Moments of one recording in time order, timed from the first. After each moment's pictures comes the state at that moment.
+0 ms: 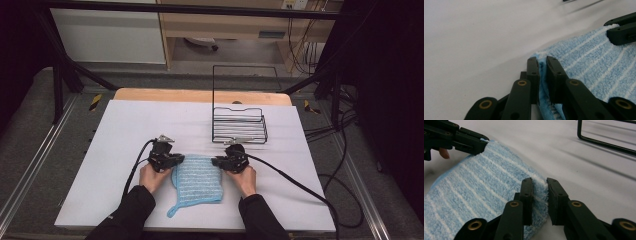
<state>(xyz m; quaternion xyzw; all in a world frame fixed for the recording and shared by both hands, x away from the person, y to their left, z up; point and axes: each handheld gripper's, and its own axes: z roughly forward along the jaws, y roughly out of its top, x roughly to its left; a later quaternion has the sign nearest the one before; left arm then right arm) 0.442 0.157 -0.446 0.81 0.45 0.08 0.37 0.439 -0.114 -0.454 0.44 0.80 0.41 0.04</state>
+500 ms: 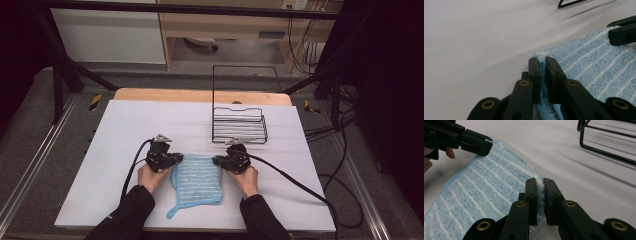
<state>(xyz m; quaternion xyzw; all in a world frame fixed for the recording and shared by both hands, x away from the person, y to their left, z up) 0.435 0.164 -0.436 0.79 0.45 0.08 0.40 0.431 -0.117 -0.442 0.42 0.80 0.43 0.05</state>
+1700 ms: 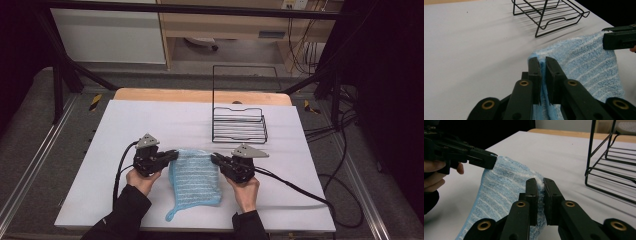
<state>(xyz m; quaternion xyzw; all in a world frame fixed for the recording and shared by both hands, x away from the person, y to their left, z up) 0.393 0.180 -0.391 0.77 0.41 0.12 0.47 0.376 -0.116 -0.409 0.38 0.73 0.55 0.14</state>
